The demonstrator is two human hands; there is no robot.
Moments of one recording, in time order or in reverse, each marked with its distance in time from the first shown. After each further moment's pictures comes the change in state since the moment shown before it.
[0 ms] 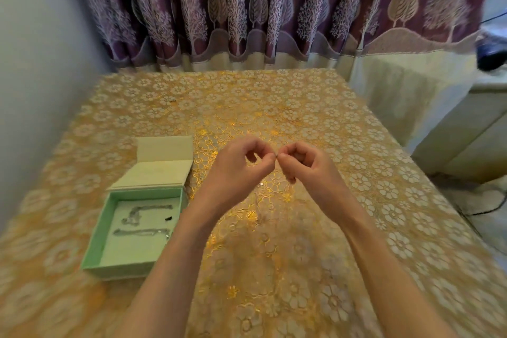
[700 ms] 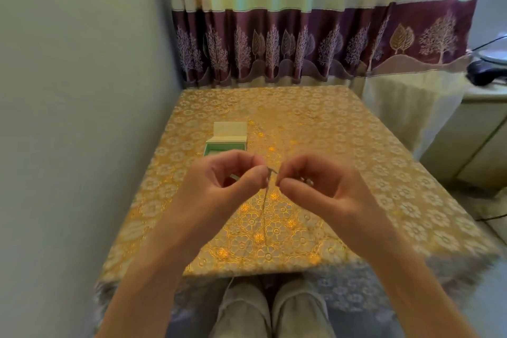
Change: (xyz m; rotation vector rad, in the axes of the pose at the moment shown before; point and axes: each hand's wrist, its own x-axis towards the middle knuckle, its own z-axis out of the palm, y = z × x) left_hand -0.275 0.164 -0.111 -0.349 0.043 0.001; right_hand -0.257 -0.159 0.077 0.118 -0.287 -0.358
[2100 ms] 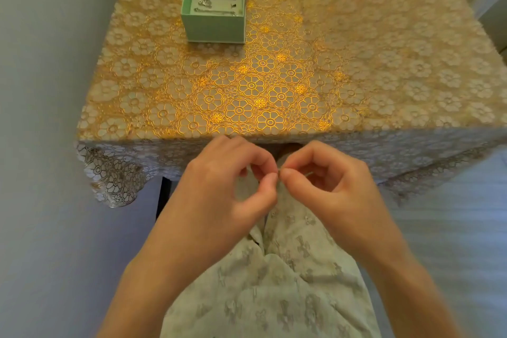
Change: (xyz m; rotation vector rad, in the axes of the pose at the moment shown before) left_hand -0.113 -0.078 0.039 0.577 -0.105 -0.062; right_hand -0.122 0.062 0.057 -0.048 0.183 0.540
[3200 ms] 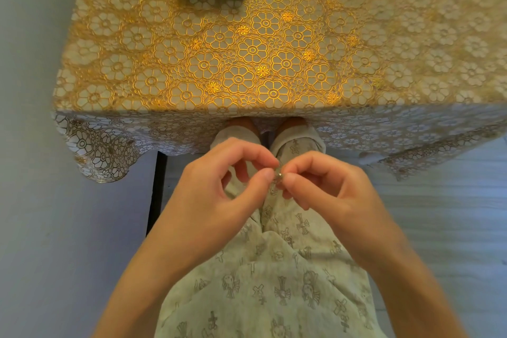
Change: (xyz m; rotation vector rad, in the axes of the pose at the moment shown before) left_hand -0.018 -0.014 0.015 -0.312 -0.074 -0.237; right_hand -0.011 0.023 -0.001 0.146 -0.119 0.243
